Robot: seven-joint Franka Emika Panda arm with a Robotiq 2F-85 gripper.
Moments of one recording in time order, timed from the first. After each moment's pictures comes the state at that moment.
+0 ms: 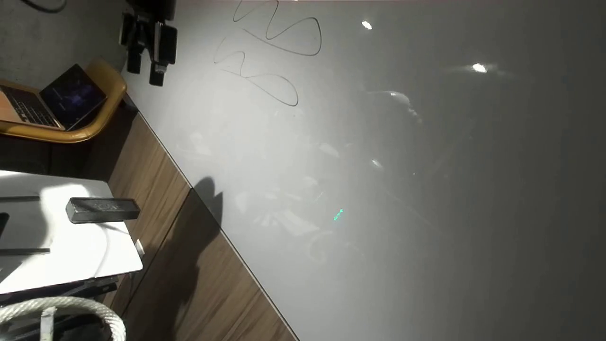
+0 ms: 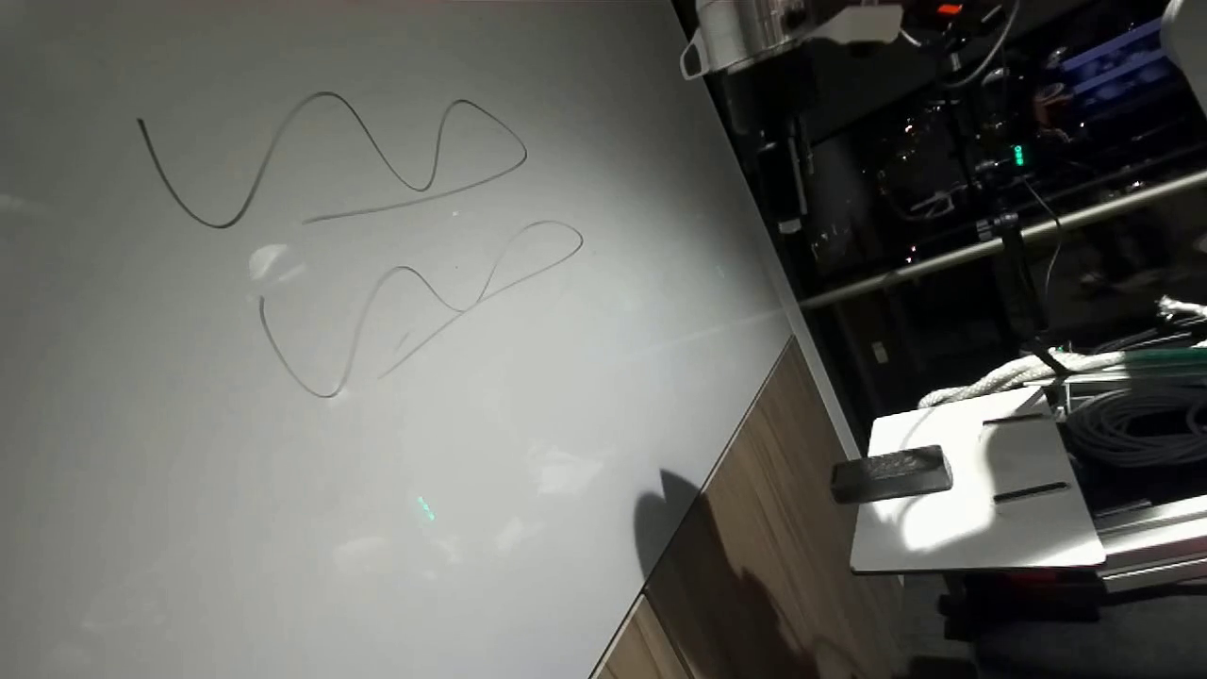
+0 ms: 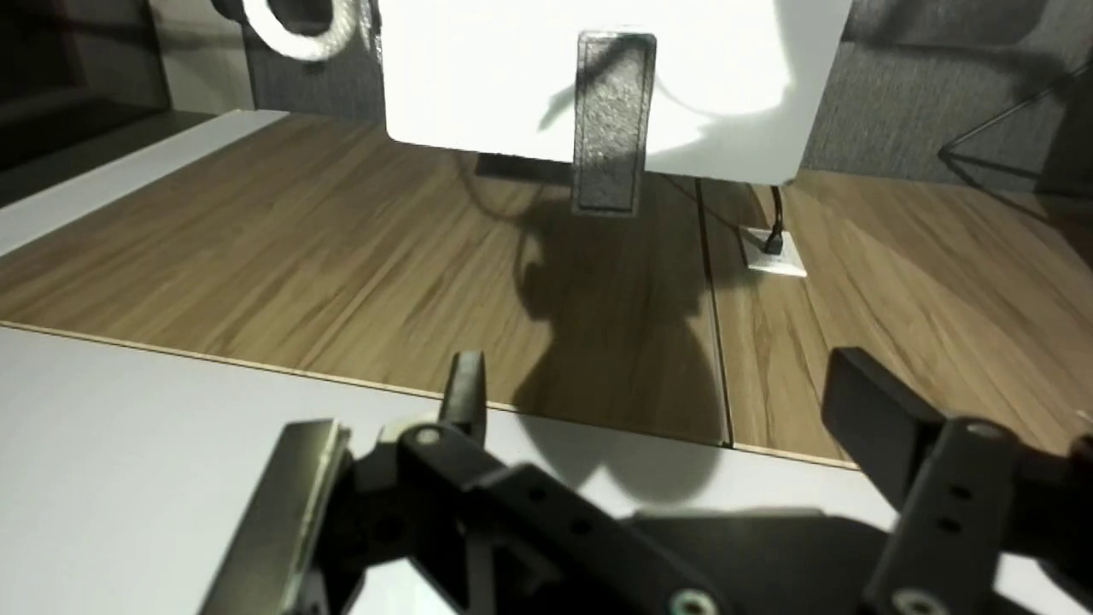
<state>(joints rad) 0.06 -0.71 0.26 -2.64 -0.07 2.11 0.22</state>
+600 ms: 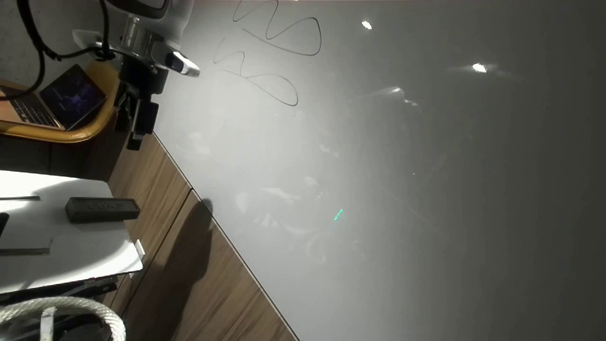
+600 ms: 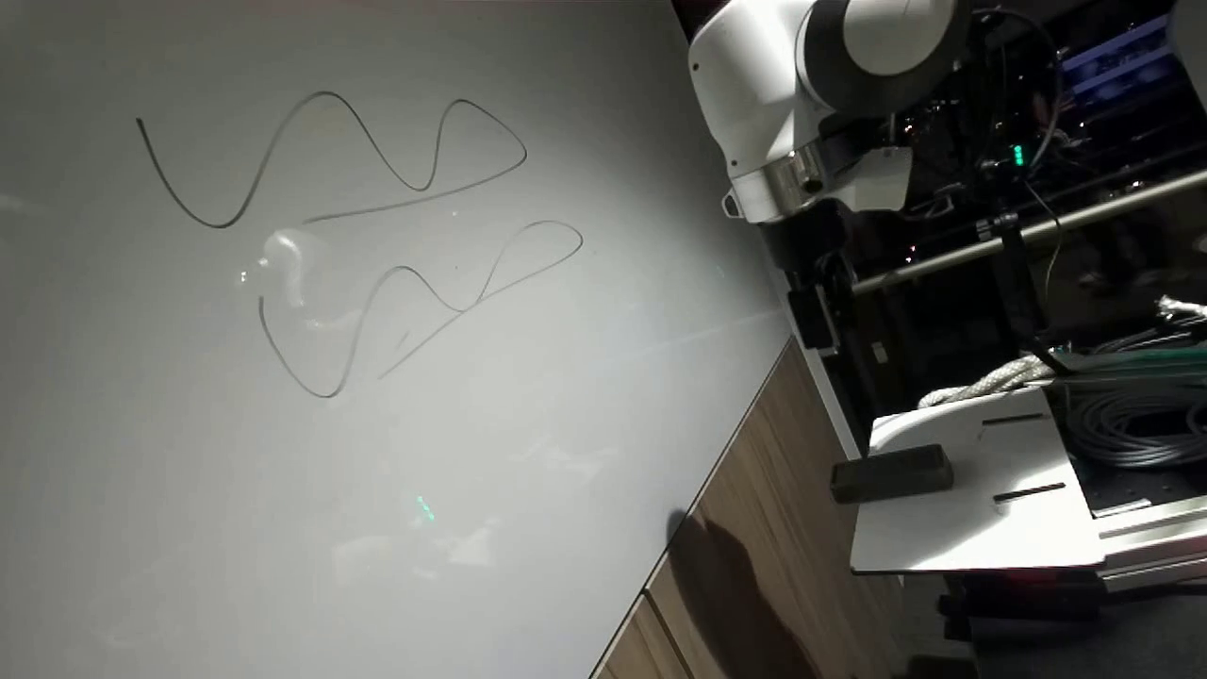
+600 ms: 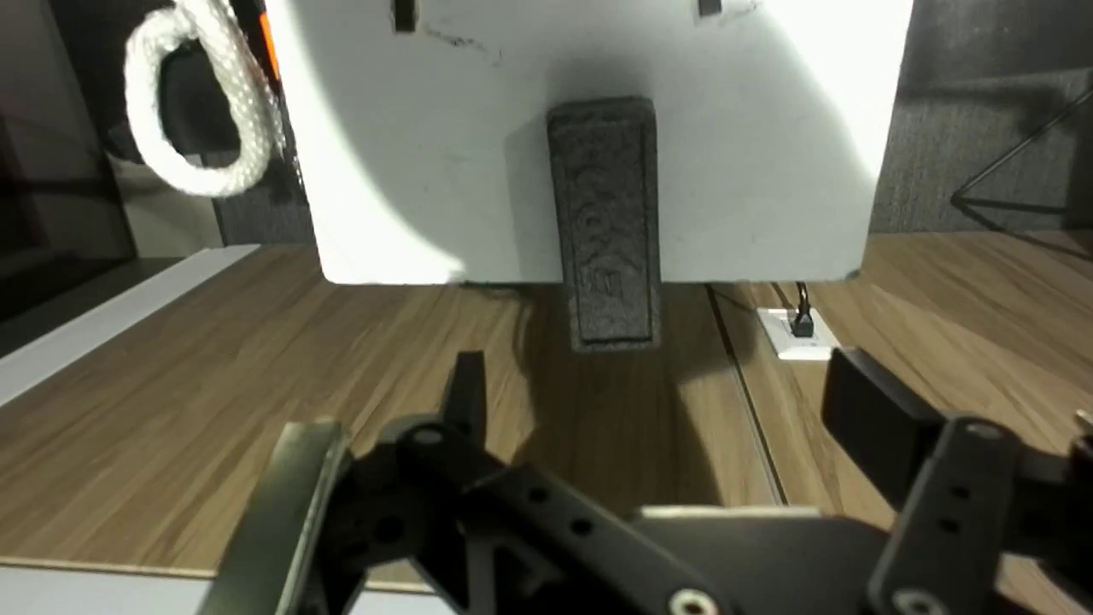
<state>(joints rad) 0.01 -0.43 0.24 -2.75 -0.07 2.36 0.33</state>
